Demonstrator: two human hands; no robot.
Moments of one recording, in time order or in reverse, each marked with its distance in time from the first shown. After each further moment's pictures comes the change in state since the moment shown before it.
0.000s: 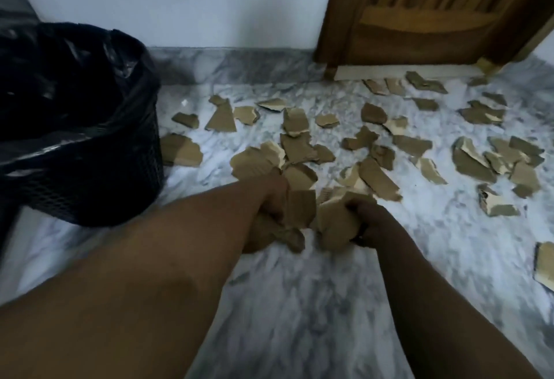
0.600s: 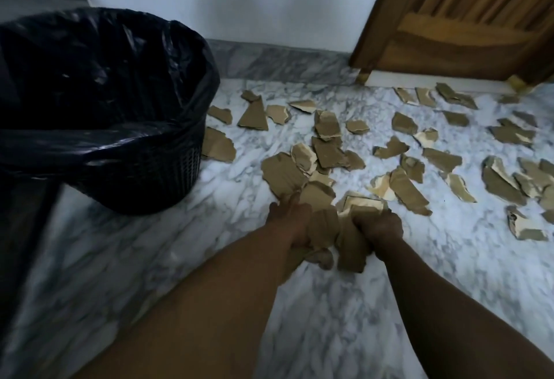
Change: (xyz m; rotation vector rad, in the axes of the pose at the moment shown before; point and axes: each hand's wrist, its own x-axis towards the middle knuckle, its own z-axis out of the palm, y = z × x) left_hand -0.014 -0.019 0.075 -0.230 0.177 -0.120; right_hand -0.029 0.000 0.050 -0.643 0.299 -0.282
